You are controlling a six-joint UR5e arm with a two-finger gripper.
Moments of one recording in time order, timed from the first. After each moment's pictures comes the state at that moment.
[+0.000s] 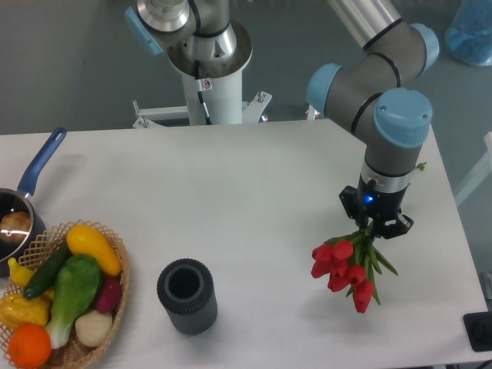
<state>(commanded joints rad) 2.69 -2.02 -1.52 -0.99 1.49 1.39</state>
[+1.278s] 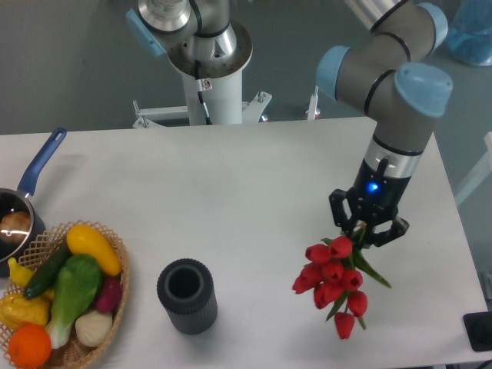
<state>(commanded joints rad) 2.71 -1.93 -1.51 -0.93 0.83 1.12</state>
